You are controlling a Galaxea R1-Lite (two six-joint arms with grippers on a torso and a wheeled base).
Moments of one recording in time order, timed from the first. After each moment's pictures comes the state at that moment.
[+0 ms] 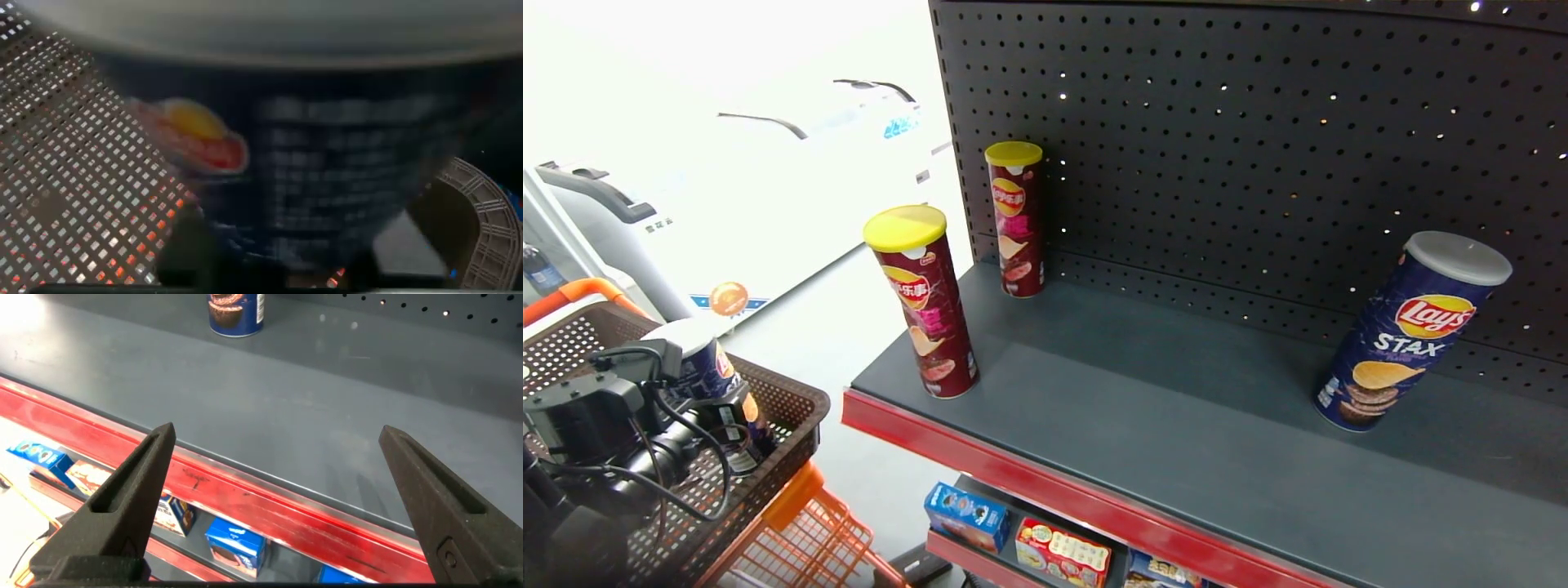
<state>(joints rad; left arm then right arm) 0.30 2.04 -0.36 -1.49 -0.01 0.03 0.00 0.00 0.00 0.00 0.02 0.00</state>
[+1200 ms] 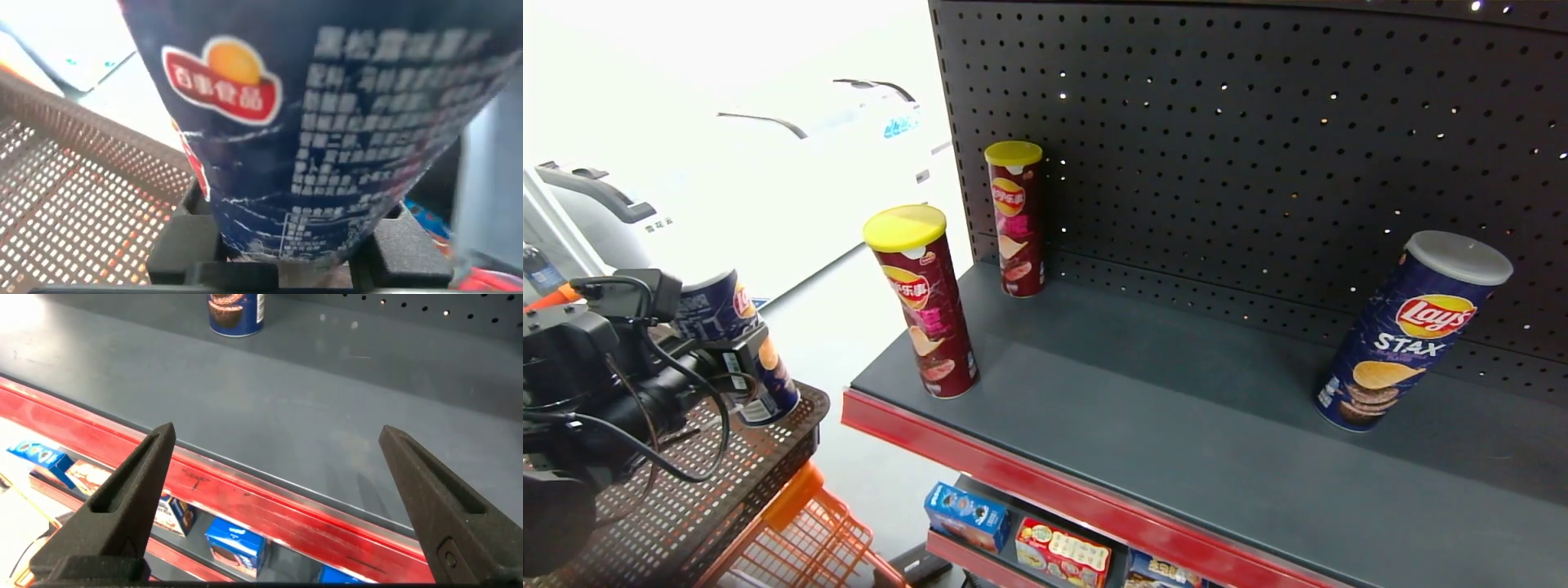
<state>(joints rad) 0.19 1.75 -0.48 -1.20 -0.07 0.04 0.00 0.00 0.00 0.00 0.02 0.00</state>
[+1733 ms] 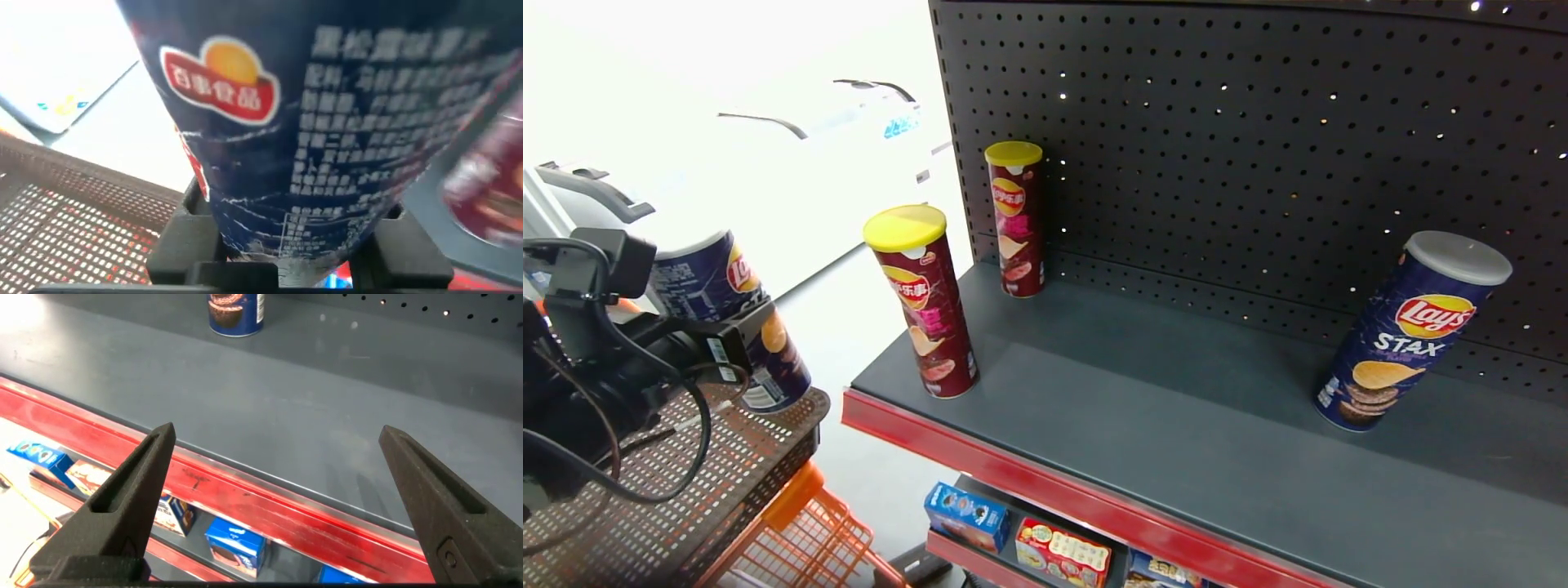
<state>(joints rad) 0.05 1.49 -0.47 -1.00 -0.07 0.06 0.00 0.00 0.00 0.00 0.02 0.00</state>
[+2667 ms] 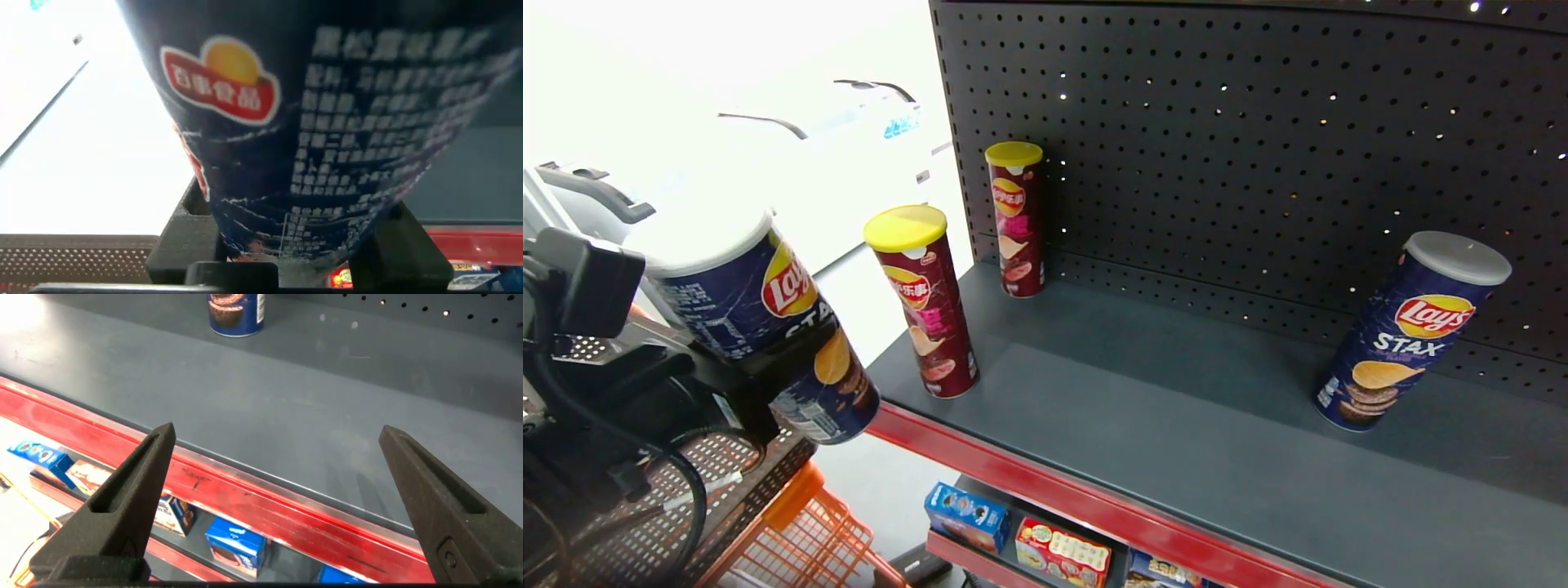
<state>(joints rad) -0.29 1.25 -0.39 -0.89 -0.06 0.08 0.00 0.00 0.00 0.00 0.02 0.00</state>
